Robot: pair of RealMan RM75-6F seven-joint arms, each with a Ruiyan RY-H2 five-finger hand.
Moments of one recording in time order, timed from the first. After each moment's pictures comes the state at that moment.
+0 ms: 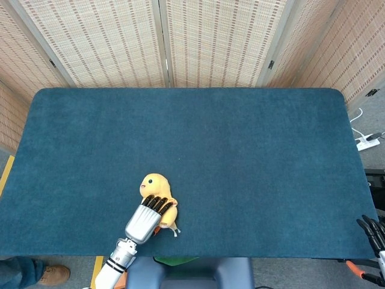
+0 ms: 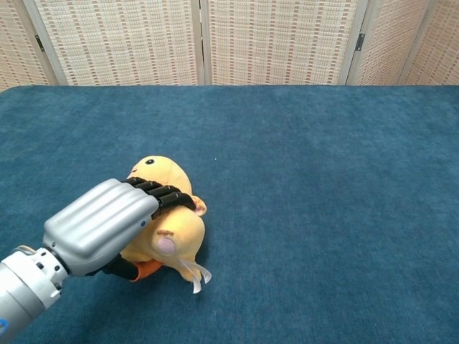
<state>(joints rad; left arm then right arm) -0.30 -1.86 -0.07 -1.37 1.71 1.17 0.58 -0.16 -1.26 -0.17 -1.04 -1.65 1.77 0.52</state>
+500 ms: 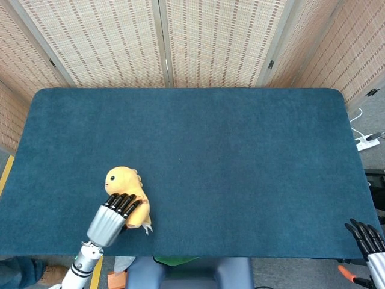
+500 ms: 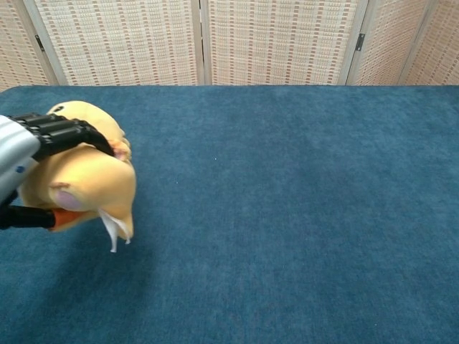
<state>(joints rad) -0.29 -1.73 -0.02 -1.15 1.95 1.66 0.31 -0.17 -1.24 -0.19 -1.13 -1.71 1.76 0.42</state>
